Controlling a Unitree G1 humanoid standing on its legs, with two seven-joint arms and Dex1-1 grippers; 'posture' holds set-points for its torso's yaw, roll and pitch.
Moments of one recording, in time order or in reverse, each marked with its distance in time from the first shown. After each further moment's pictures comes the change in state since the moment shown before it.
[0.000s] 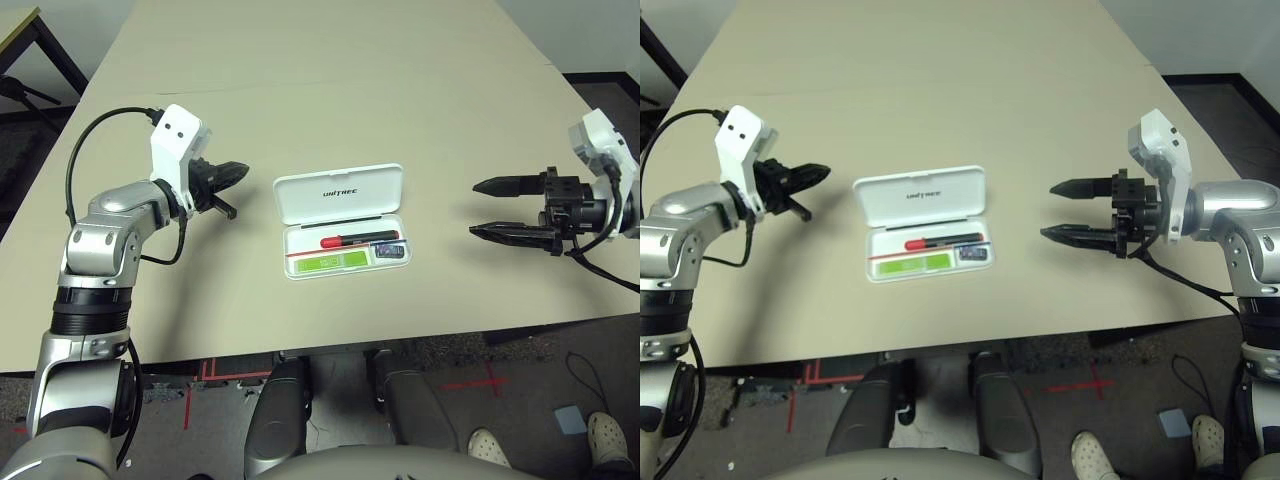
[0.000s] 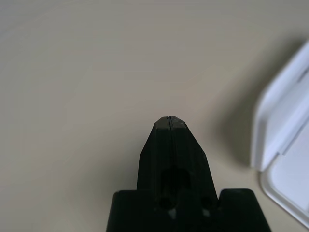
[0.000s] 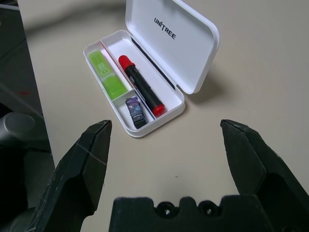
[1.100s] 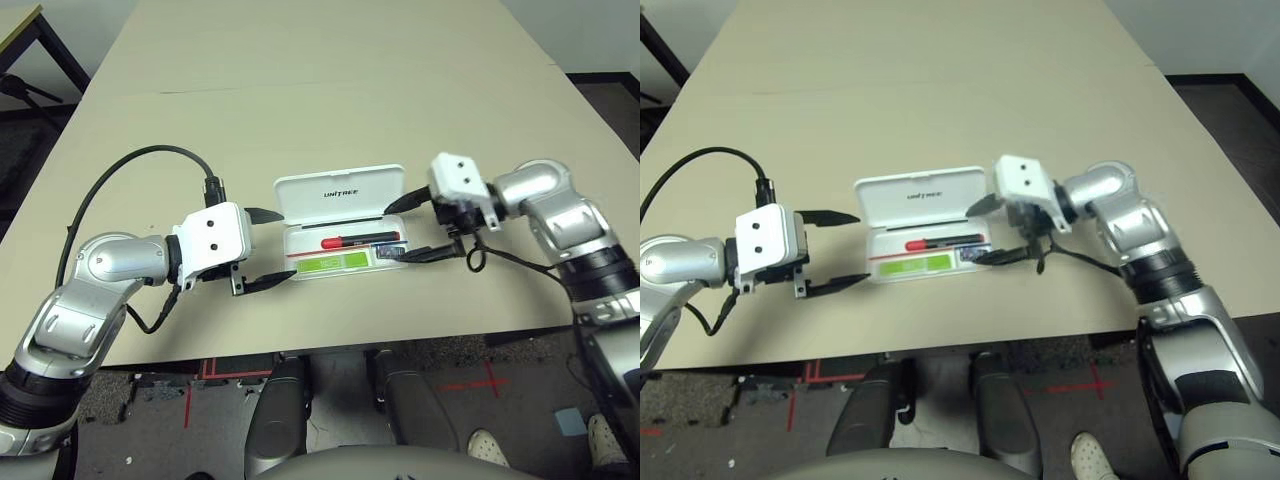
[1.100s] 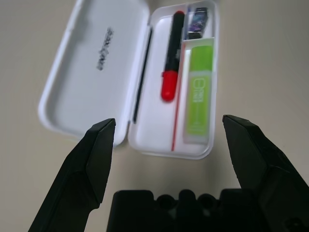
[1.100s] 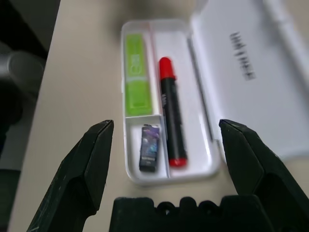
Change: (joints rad) left arm 0.365 0.222 -0.014 -0.497 0.015 -0.268 -0.279; right arm -0.249 0.170 0.250 0.112 -0.211 -0.200 0.113
